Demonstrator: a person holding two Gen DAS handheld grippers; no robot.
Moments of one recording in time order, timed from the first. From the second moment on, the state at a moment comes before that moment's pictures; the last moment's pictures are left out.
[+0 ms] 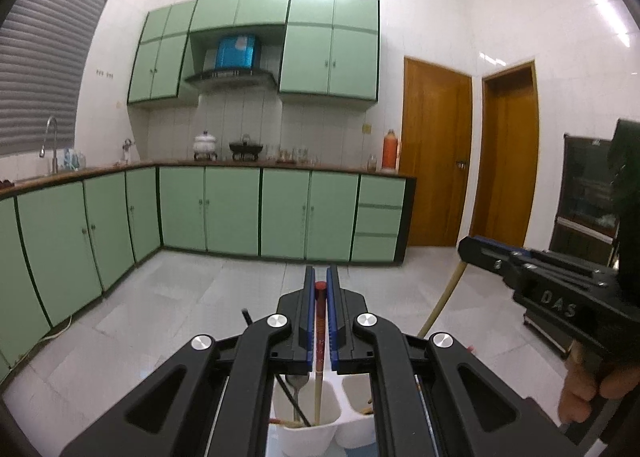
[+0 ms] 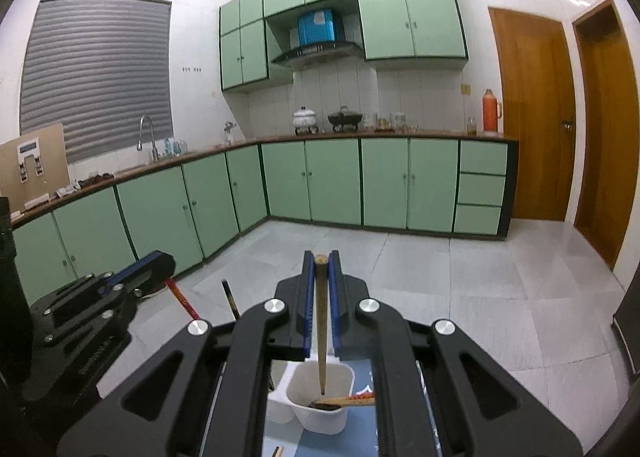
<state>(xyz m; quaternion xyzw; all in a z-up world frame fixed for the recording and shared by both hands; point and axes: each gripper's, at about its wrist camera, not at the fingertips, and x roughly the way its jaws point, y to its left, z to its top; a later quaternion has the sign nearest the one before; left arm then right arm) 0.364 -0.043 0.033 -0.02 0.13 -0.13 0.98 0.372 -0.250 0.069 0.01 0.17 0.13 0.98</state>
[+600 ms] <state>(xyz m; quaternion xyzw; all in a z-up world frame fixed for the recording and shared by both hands) 0.328 -0.024 0.028 -0.02 0.14 -0.12 0.98 0.331 -0.268 0.053 0.03 0.16 0.11 0.98</state>
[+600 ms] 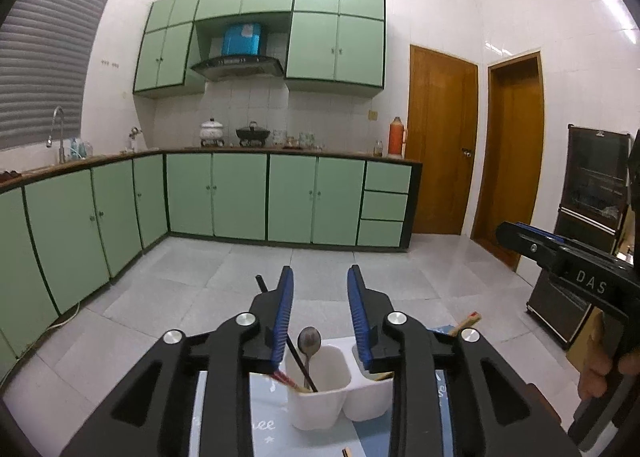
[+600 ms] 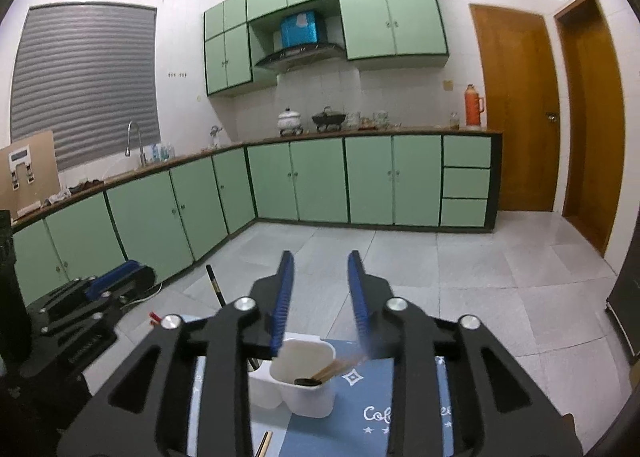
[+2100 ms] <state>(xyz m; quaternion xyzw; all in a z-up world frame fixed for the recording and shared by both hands) 0.176 0.013 -0.164 0.00 0.36 -0.08 0.93 0.147 -0.225 -0.173 0.00 0.38 0.11 0.92</state>
